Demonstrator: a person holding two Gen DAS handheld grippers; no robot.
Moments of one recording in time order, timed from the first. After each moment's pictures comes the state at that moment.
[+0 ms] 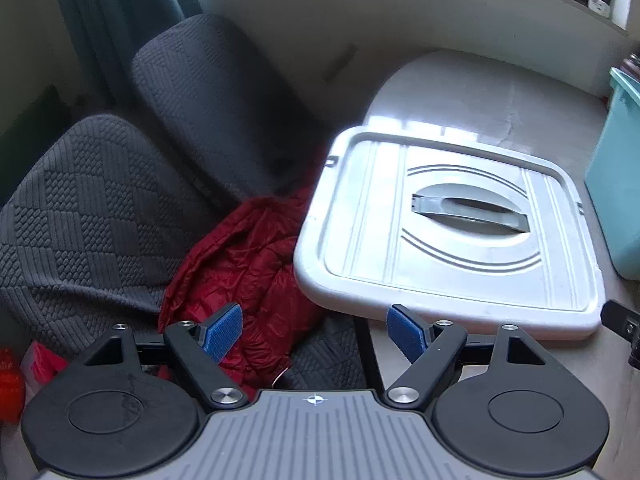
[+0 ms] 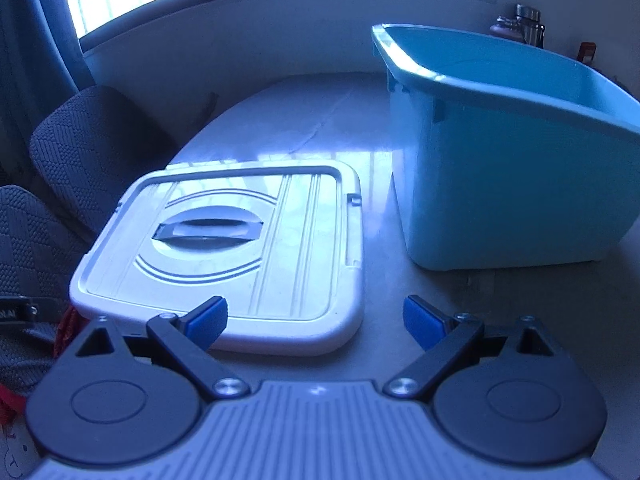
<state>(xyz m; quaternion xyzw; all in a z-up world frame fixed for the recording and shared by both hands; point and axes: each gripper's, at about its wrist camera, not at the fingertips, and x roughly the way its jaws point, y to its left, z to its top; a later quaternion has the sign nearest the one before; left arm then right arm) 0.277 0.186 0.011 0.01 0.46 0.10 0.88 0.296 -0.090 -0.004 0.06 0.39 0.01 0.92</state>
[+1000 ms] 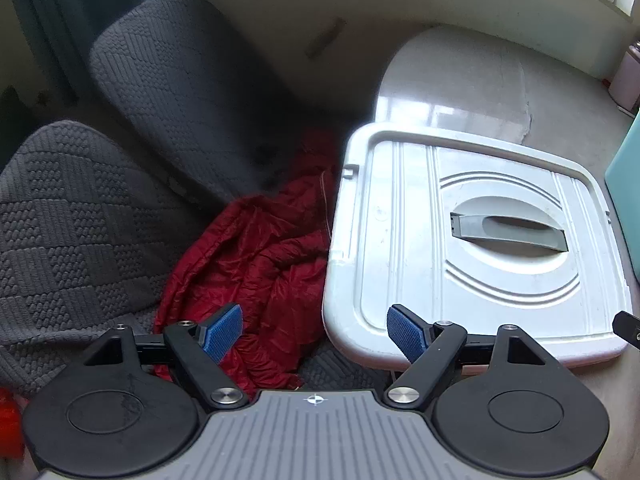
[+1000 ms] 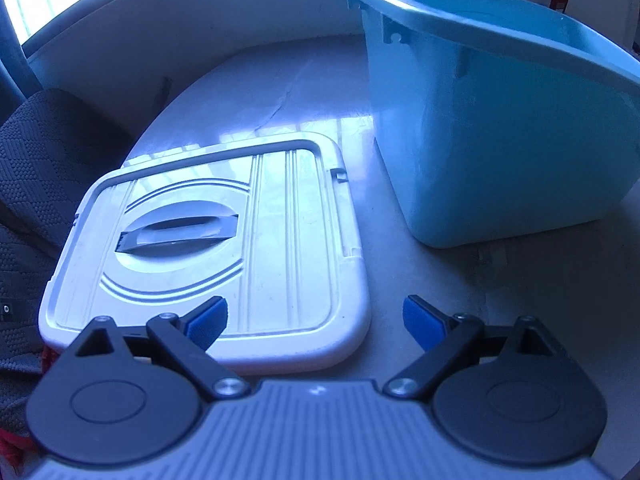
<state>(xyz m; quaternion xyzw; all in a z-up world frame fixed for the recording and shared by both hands) 0.350 0.240 -0.006 0.01 0.50 0.04 0.86 0.335 -0.079 -0.021 0.10 0.43 -0.05 0.89</state>
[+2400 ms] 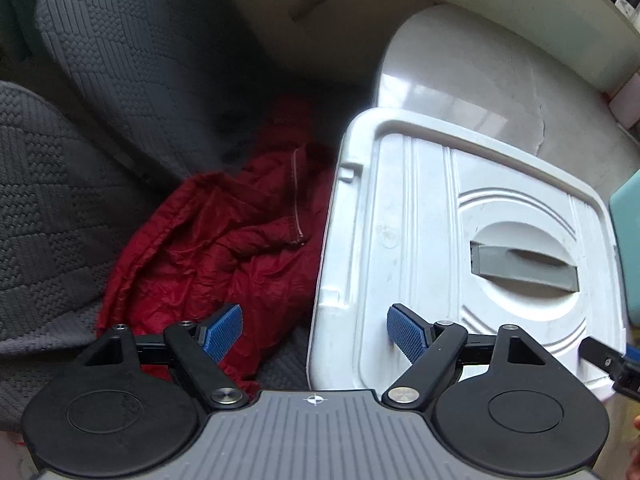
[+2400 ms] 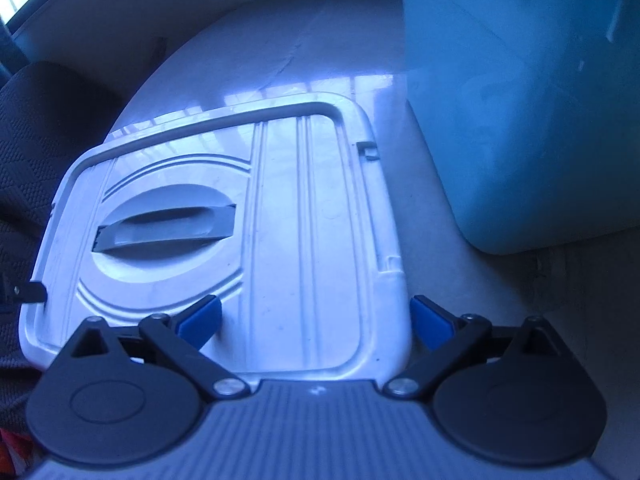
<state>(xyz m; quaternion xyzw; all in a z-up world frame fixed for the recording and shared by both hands) 0.410 0.272 -0.049 -0.07 0.54 -0.01 0.84 0.378 -0.077 -0.047 0.10 0.49 -0.03 0.86</state>
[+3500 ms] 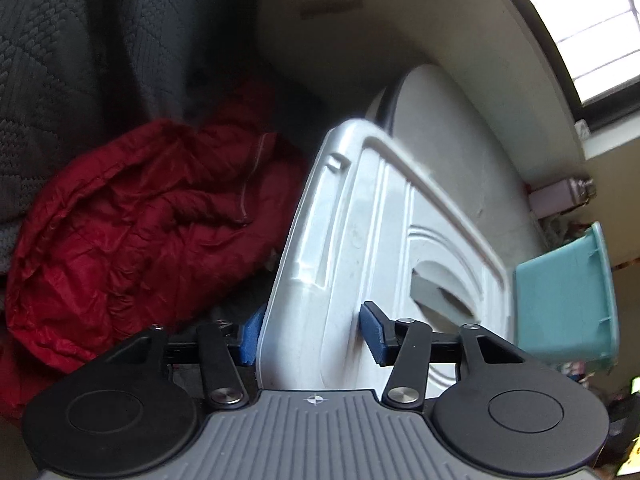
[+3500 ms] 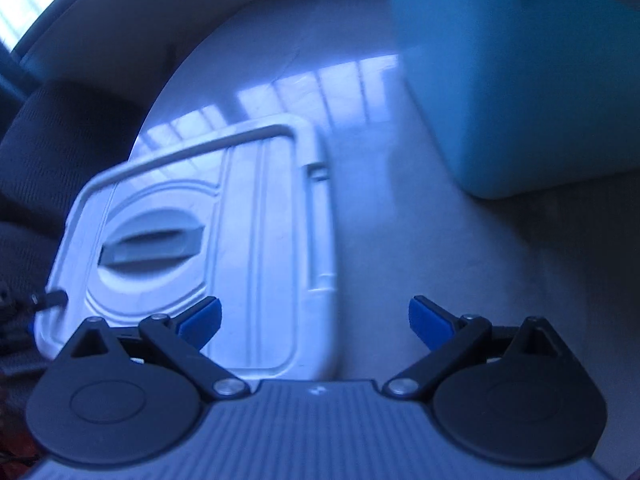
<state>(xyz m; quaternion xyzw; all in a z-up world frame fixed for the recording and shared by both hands) 0.371 0.358 -0.097 -0.29 0.49 -0.11 0.81 0.357 -0.104 -0.018 0.18 0.50 -0.02 0.85</state>
